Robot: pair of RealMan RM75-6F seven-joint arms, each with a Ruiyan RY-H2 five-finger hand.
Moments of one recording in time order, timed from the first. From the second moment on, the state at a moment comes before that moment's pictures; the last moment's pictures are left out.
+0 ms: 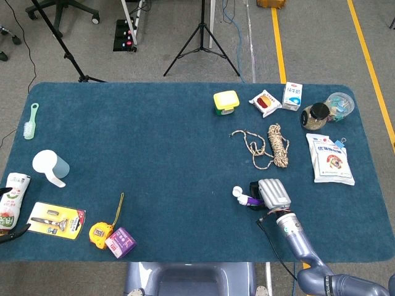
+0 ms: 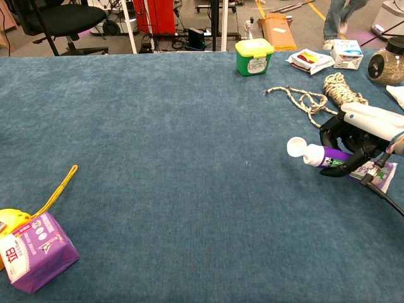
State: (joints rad) left arm 0.01 -0.87 -0.01 -1.91 1.42 1.49 0.02; right arm 0.49 -1.58 0.12 -1.39 -1.27 1.05 -0.03
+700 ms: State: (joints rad) left arm -0.13 -0.87 -0.02 -1.98 1.47 1.33 0.06; right arm 0.50 -1.54 0.12 -1.49 -1.35 1.10 -0.11
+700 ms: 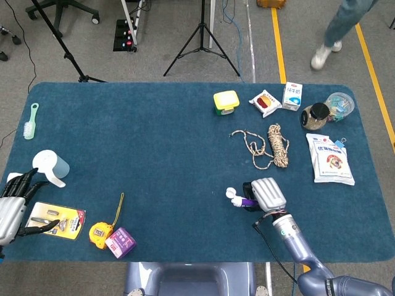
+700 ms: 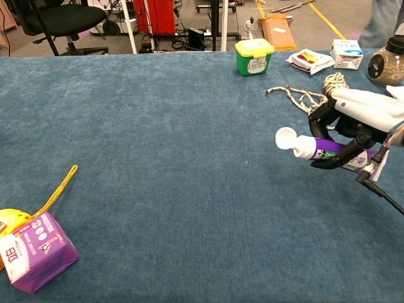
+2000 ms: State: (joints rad) left arm -0.94 -1.20 -0.24 -2.02 0.89 0.68 0.18; right arm 0.48 -1.49 0.13 -1.76 -1.39 1.22 -0.23
